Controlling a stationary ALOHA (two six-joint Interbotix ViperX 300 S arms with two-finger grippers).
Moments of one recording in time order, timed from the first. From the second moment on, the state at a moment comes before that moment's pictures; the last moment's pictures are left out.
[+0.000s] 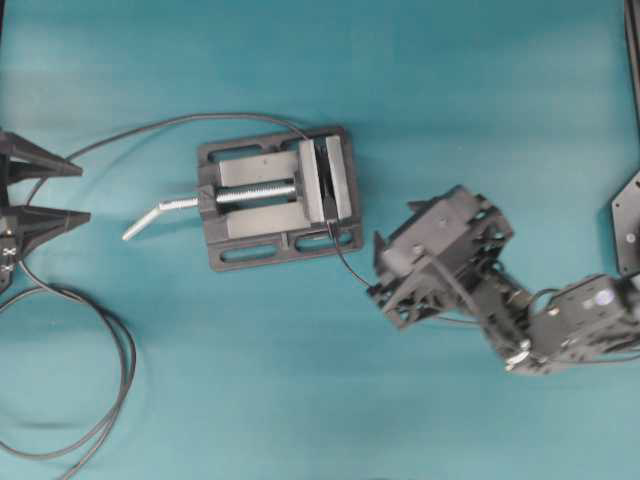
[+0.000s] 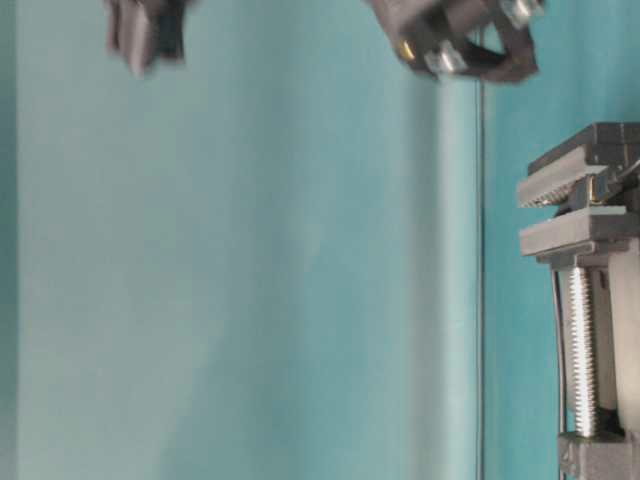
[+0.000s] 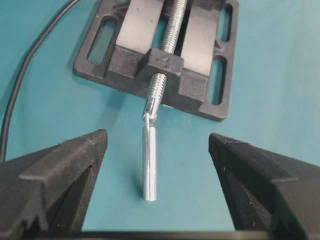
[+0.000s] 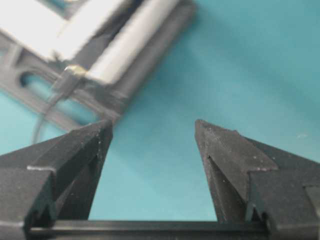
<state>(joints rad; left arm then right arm) 0.19 -1.17 1.43 -0.07 0.23 -0.22 0.44 0.05 0.65 1.98 -1.15 -1.17</state>
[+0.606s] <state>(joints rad) 0.19 -1.17 1.43 -0.07 0.22 -0.22 0.45 -0.54 1.17 1.67 -0.98 -1.04</state>
